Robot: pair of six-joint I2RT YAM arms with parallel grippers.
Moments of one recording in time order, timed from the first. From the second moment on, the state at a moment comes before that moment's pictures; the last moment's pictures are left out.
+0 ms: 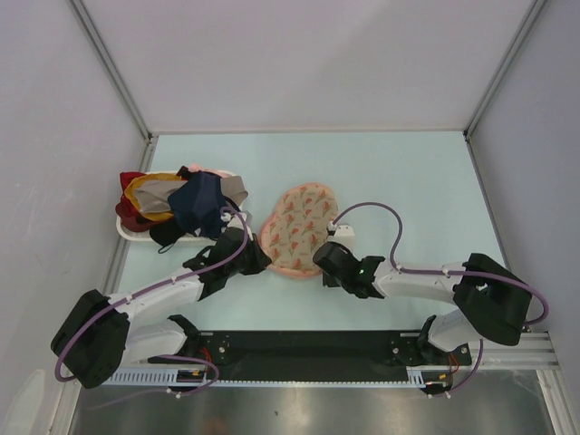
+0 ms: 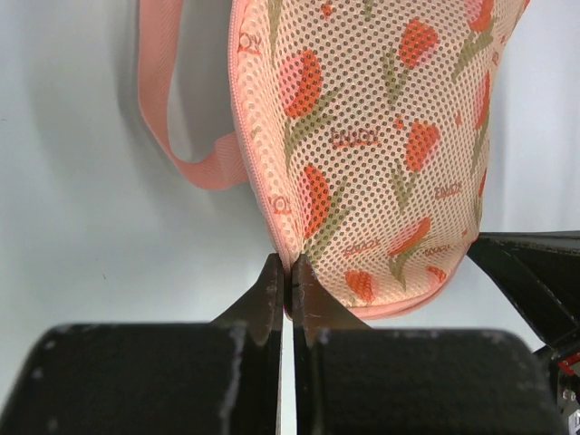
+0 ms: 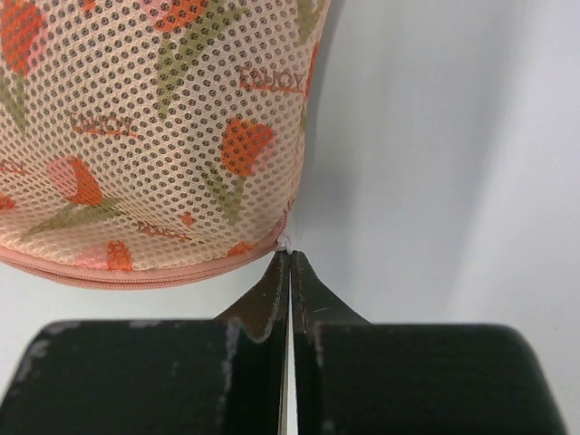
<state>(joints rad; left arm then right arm) -0.65 1.13 0.44 -0.01 -0.05 -0.72 1.03 1.44 0.69 -0.20 0.42 0.84</state>
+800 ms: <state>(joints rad) -0.66 1.08 0.42 0.03 0.00 -0.74 0.91 1.38 0.67 -0.15 0.37 0.75</state>
